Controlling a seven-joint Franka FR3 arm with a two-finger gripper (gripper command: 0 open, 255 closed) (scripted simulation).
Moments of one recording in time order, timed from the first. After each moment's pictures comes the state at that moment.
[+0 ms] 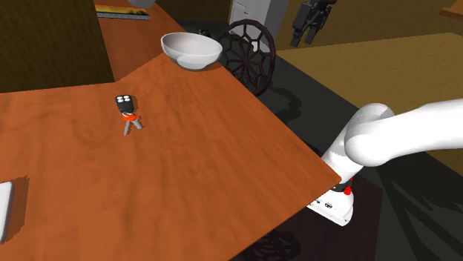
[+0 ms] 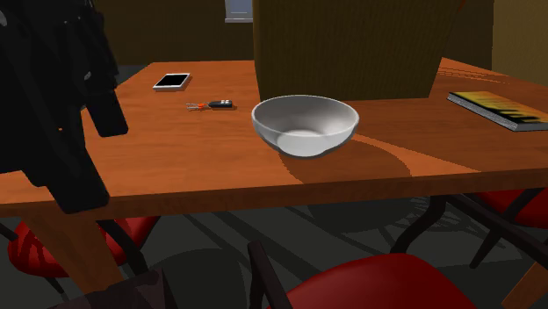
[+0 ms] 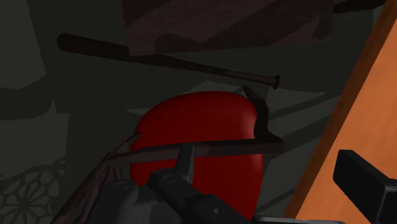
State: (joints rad) arm 0.01 -0.80 -0.06 -2.28 -0.02 1.49 0.06
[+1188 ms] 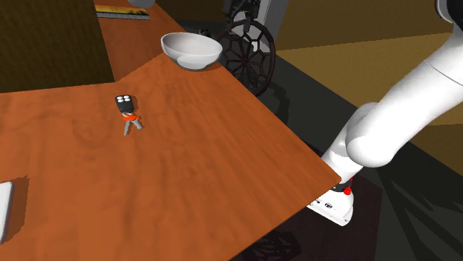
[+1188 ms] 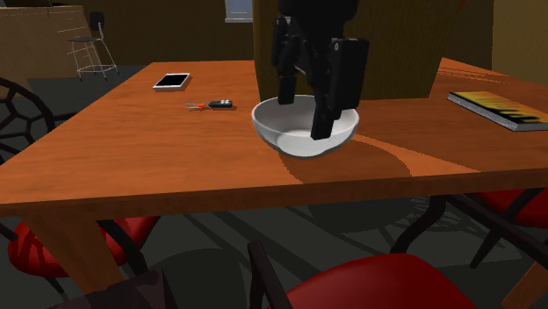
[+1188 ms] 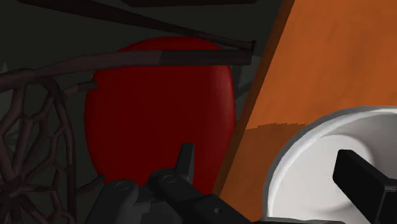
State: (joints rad) arm 0.07 -0.17 -0.04 -1.82 0.08 1.62 0.08
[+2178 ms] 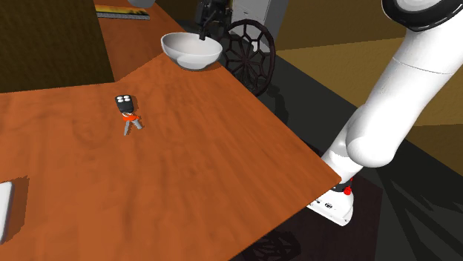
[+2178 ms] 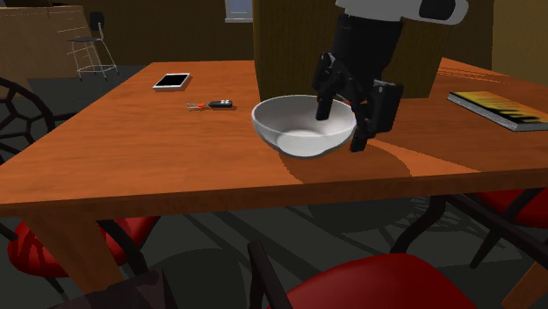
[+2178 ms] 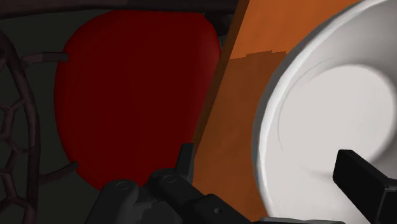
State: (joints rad) arm 0.08 0.11 -0.03 -1.62 0.12 1.68 0.08
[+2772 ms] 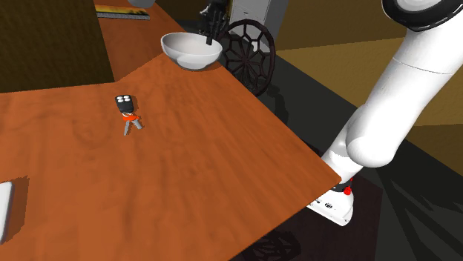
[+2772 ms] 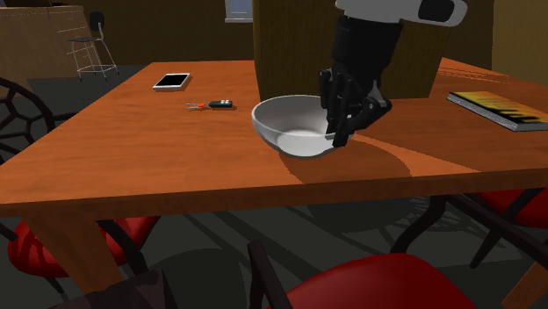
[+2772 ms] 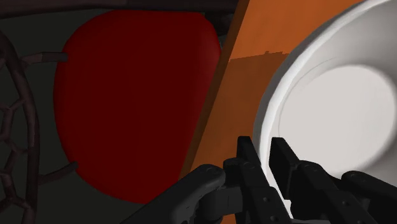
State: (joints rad) arm 0.08 0.11 -0.03 -1.62 0.12 1.69 0.08
